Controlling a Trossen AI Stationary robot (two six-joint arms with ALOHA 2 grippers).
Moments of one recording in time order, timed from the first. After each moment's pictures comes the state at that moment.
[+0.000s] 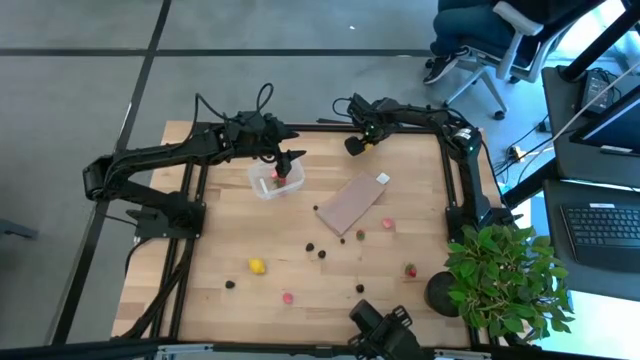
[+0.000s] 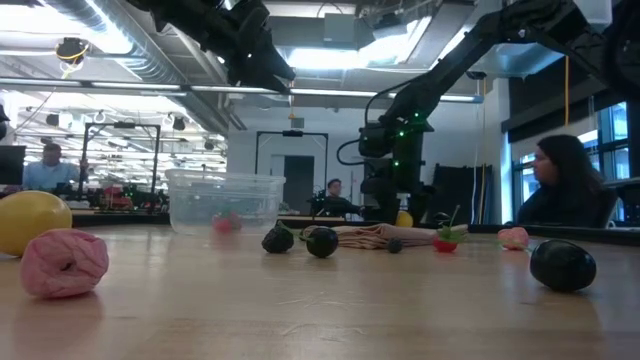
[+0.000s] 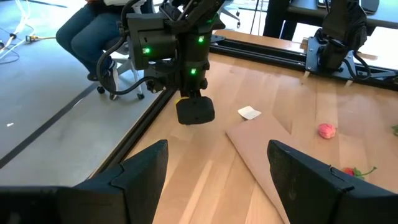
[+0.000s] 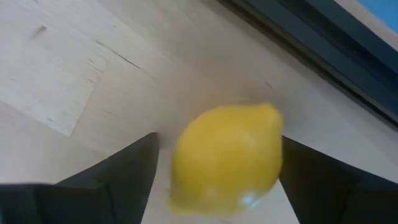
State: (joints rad) left arm 0.43 1.24 0.96 -0.15 0.01 0.01; right arm -0.74 2.15 1.55 -0.81 0.05 0.26
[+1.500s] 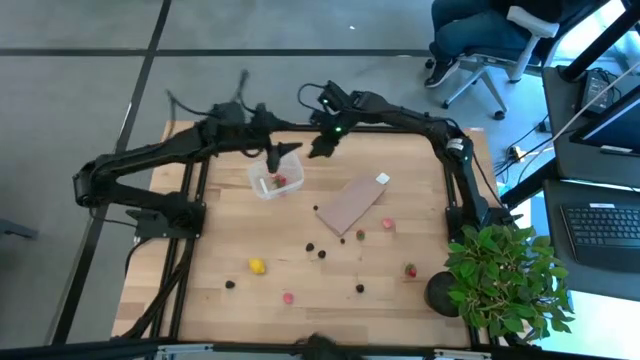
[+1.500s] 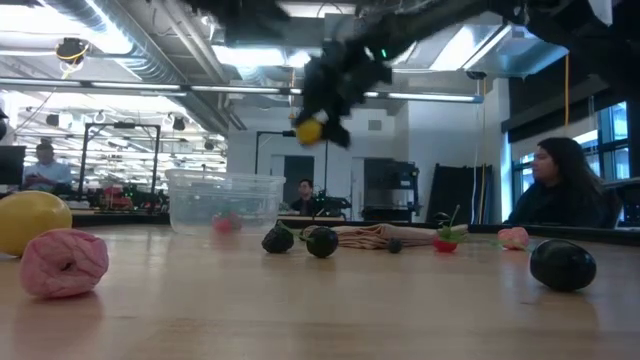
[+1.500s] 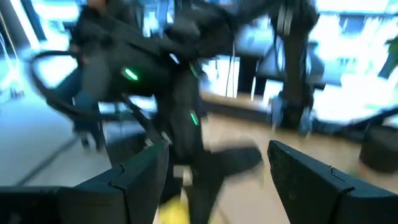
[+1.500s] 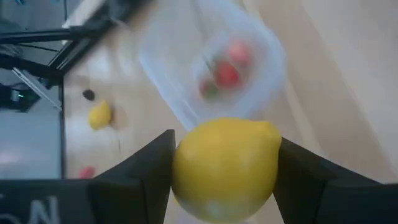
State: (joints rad) left arm 0.43 1.11 1.04 -0.14 0.10 0.01; right arm -0.49 2.15 1.98 -0.79 -0.60 0.09
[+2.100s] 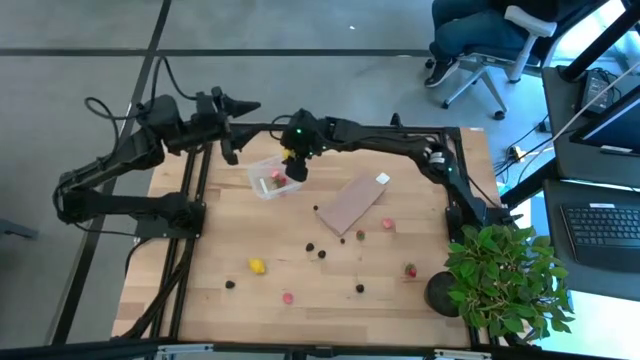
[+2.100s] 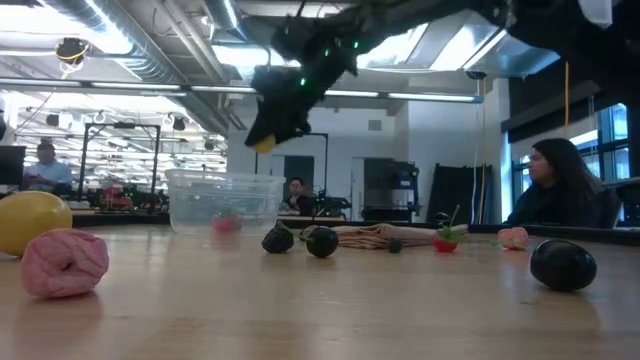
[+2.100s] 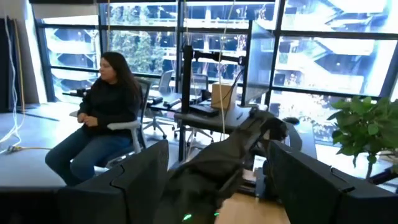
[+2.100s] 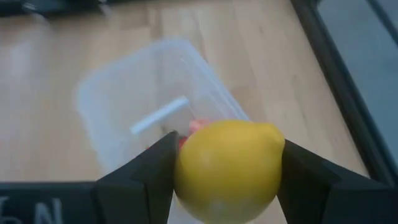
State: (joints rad) left arm 0.42 0.85 1.09 -0.15 0.09 -0.08; right arm -0.31 2.28 2.07 -0.58 -0.10 -0.08
